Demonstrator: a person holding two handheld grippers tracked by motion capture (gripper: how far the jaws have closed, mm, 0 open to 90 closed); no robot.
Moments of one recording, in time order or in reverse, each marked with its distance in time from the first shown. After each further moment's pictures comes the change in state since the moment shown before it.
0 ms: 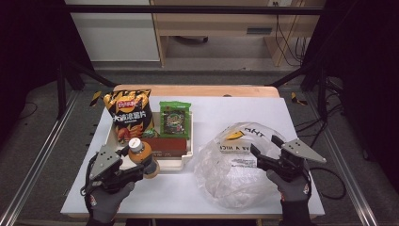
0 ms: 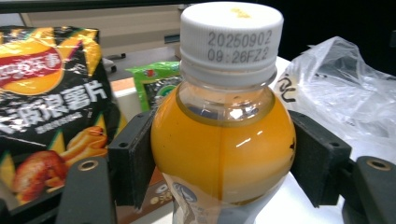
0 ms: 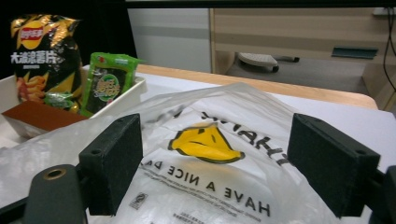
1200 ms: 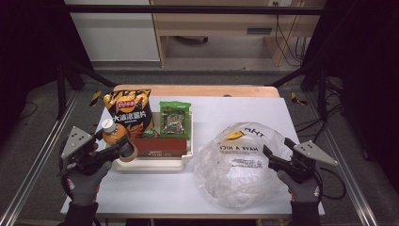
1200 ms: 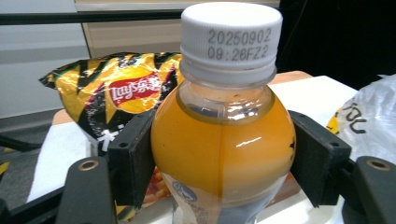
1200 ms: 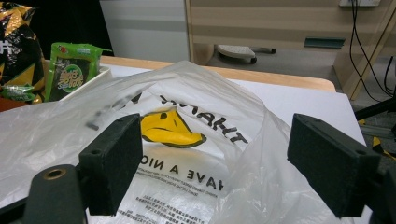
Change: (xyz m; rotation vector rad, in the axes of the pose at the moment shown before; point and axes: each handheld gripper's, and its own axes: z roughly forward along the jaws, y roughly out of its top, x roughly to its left) left arm 0.061 0.023 -0.011 -0.033 0.138 -0.048; right arm -0.027 -0.010 -0.011 0.025 -0.085 0.016
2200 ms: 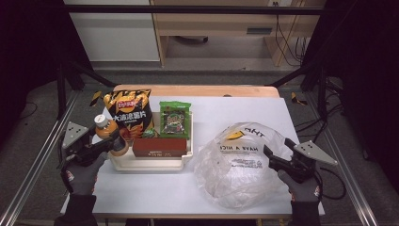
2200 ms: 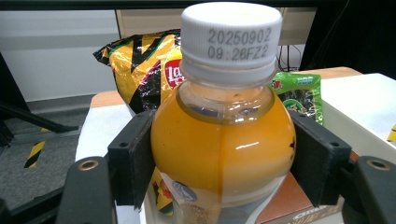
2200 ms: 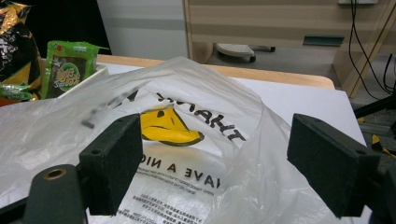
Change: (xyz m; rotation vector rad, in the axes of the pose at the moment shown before) left arm 0.036 -0.017 0.023 0.026 0.109 -0.034; right arm -0.003 -0.003 0.002 0.004 -0.005 0.001
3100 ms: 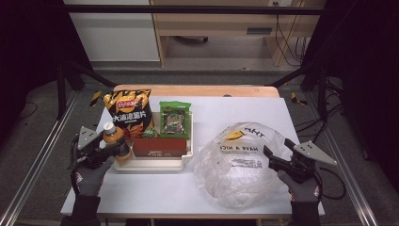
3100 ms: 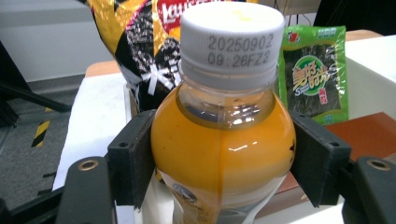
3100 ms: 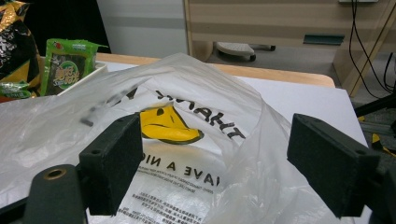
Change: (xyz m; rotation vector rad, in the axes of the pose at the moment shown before) left arm 0.000 -0.030 0.021 0.109 0.017 0.033; right arm 0.000 -0.002 0.001 0.005 0.001 0.001
